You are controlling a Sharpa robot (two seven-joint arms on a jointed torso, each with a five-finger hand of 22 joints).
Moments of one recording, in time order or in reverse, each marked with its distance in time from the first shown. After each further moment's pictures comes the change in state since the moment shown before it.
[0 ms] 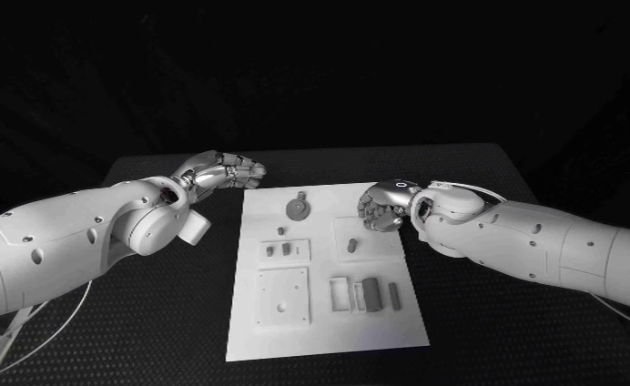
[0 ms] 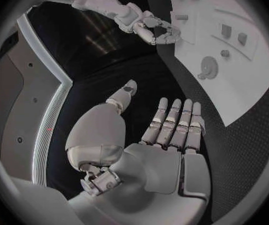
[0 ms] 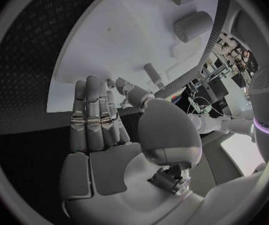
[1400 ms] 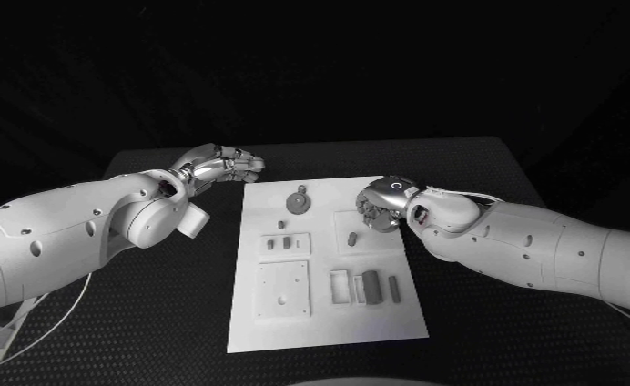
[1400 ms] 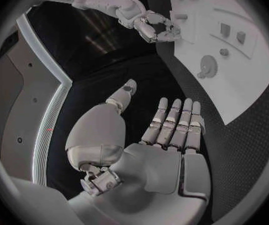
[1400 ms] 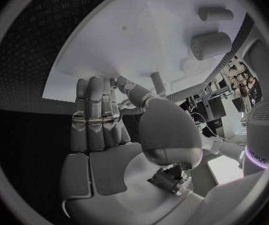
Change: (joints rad) left arm 0.000 -0.005 0.000 -0.004 0.001 0.002 0.000; left_hand 0.000 0.000 -0.005 -0.022 0.000 -0.001 0.000 0.004 -0.004 0.001 0.001 0.000 -0.009 0.018 -0.003 0.008 0.004 0.016 0.017 -0.004 0.000 -0.006; right arm -0.018 0.012 -0.041 0.011 -0.203 -0.147 -0.056; right_hand 0.017 -0.001 -0.003 -0.003 0.000 0.080 -0.035 0.038 0.008 0.094 -0.037 0.001 0.067 0.057 -0.036 0.063 0.026 0.000 0.077 -0.034 0.044 -0.001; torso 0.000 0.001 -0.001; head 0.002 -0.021
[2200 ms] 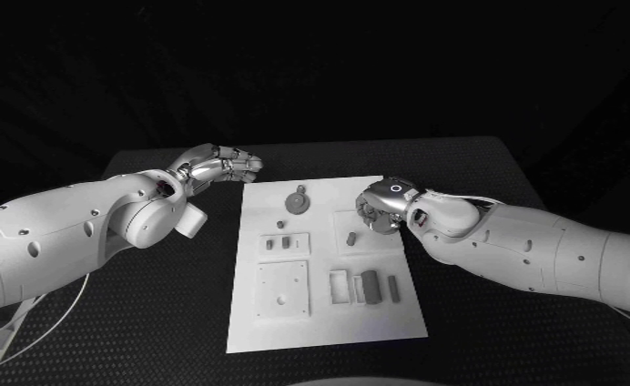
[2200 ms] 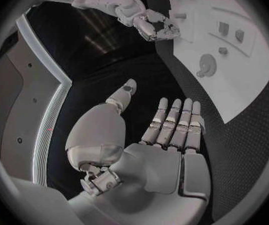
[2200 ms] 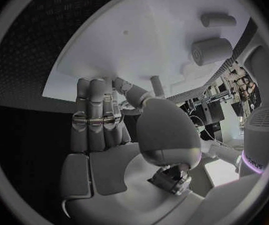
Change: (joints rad) left arm 0.000 0.001 0.000 -0.006 -0.002 0.000 0.000; left_hand 0.000 0.000 -0.003 -0.008 0.000 -0.007 0.000 0.000 -0.001 0.000 0.000 0.000 -0.001 0.000 0.000 0.000 0.001 0.000 0.002 0.002 0.000 -0.001; right arm -0.010 -0.008 0.000 0.009 -0.045 -0.023 -0.011; right_hand 0.075 0.017 0.004 -0.004 -0.001 0.058 -0.021 0.033 0.021 0.080 -0.034 0.013 0.063 0.037 -0.027 0.053 0.027 -0.001 0.048 -0.030 0.052 0.000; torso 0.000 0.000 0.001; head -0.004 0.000
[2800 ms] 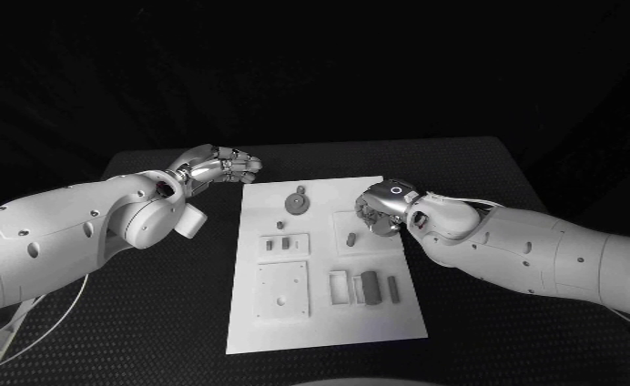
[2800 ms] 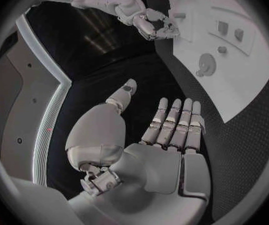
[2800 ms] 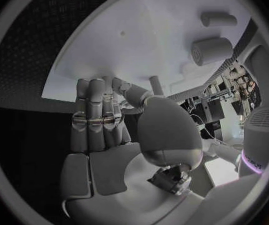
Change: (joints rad) left arm 0.000 0.001 0.000 -0.004 0.000 0.000 -0.002; left_hand 0.000 0.000 0.003 -0.003 0.000 0.000 0.000 0.000 0.000 0.000 0.000 0.000 -0.001 0.000 0.000 0.000 0.000 0.000 0.001 0.001 0.000 -0.001; right arm -0.005 -0.001 -0.003 0.001 0.017 -0.020 0.003; right_hand -0.006 -0.021 0.126 0.001 0.001 0.003 -0.002 -0.007 0.001 -0.044 0.025 0.002 0.086 -0.035 0.016 0.001 -0.009 -0.007 -0.017 0.016 0.010 0.000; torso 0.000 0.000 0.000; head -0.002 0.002
